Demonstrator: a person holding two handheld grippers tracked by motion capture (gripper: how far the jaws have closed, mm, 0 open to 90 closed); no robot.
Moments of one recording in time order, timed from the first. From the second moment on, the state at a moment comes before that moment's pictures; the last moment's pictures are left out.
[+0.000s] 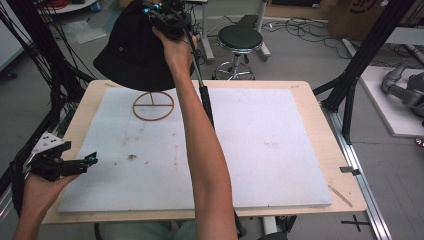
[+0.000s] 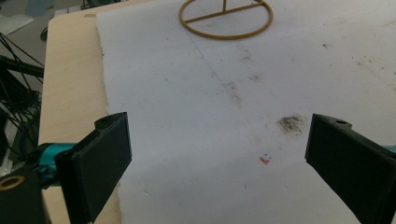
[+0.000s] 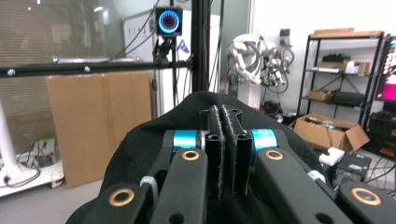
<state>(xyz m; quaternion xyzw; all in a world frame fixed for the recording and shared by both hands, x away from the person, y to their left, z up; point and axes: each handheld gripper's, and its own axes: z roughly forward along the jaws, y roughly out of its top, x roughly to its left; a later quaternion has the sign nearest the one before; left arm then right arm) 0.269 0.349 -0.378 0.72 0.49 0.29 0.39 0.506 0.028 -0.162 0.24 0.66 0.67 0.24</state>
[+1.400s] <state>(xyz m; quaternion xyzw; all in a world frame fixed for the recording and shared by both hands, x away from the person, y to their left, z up) 0.268 0.346 -0.381 0.73 0.49 0.28 0.39 0.526 0.067 -0.237 0.26 0.74 0.59 0.20</state>
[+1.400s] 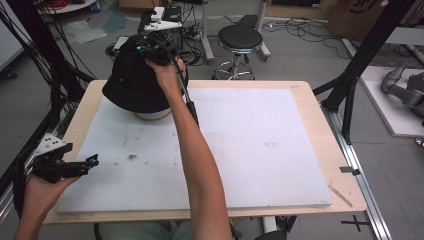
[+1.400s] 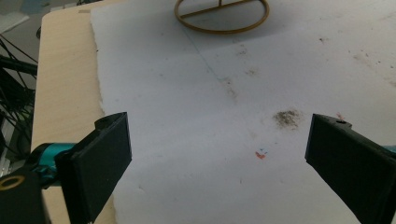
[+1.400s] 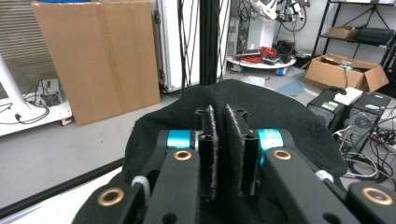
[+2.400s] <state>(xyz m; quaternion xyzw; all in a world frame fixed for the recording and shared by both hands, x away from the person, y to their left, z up) 0.297 0.316 -0.378 0.74 0.46 0.26 0.41 0.512 -0.025 -0.235 0.29 0.74 0.57 0.22</state>
